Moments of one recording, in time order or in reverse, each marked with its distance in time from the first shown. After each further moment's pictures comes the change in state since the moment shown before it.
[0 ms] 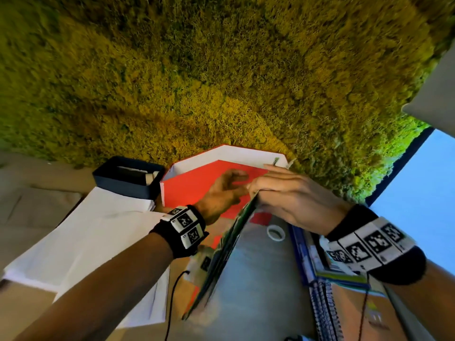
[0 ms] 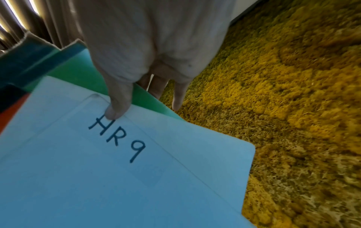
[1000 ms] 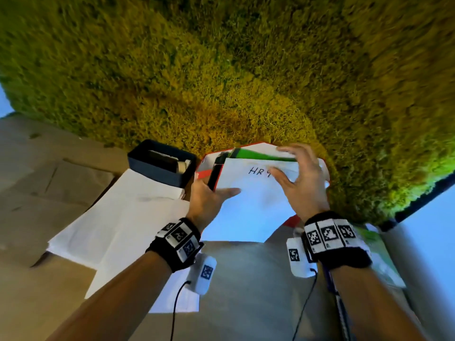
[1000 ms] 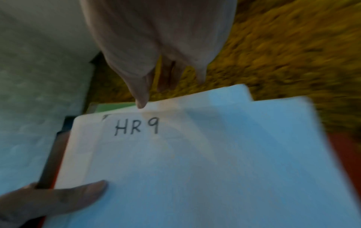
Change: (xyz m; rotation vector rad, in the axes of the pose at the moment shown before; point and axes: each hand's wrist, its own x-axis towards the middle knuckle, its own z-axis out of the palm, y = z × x) left_hand -0.051 -0.022 -0.109 0.014 0.479 0.132; right_hand 0.083 0.005 0.089 0.217 0.480 0.671
